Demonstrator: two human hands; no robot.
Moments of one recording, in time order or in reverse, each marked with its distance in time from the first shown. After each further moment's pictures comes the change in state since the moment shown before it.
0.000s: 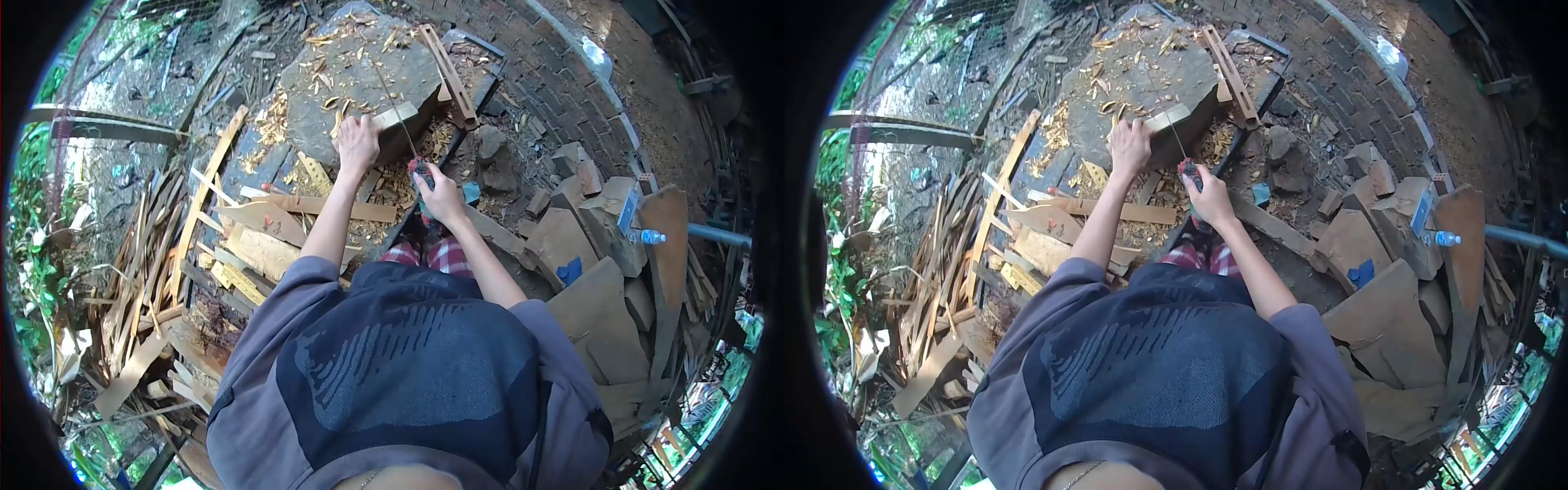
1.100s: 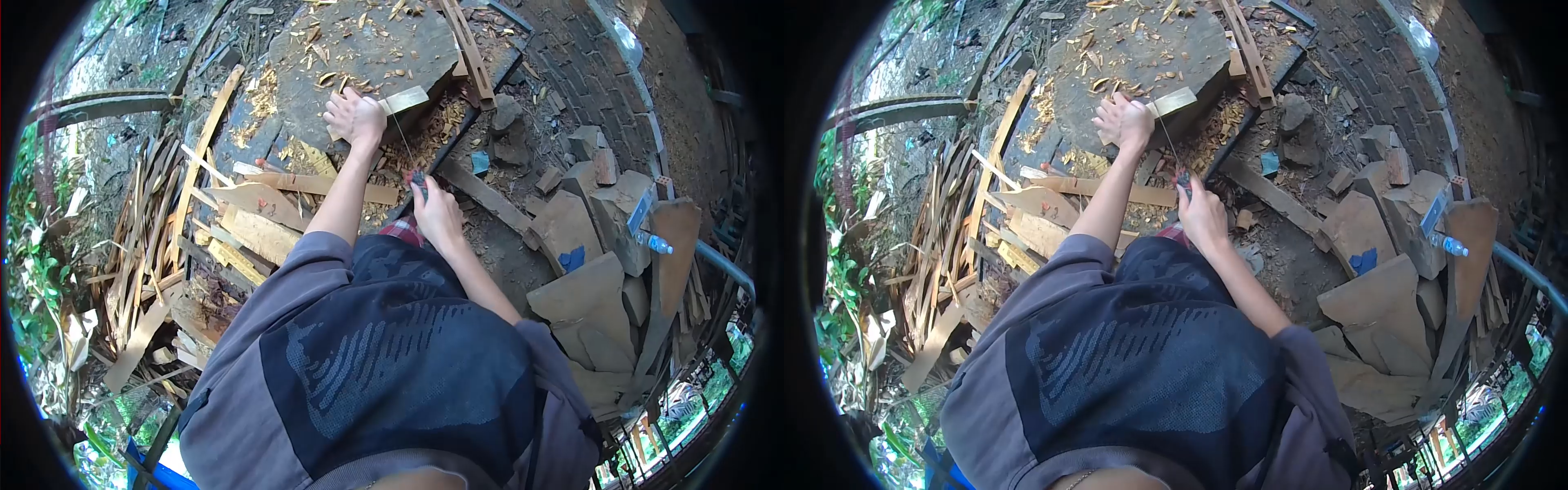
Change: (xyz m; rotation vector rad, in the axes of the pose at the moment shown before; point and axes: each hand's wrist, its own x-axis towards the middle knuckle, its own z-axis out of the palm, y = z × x) left_hand 0.039 0.013 0.043 0.284 0.028 -0.615; right_hand 0.004 -0.027 0.008 -0.260 -0.132 0.230
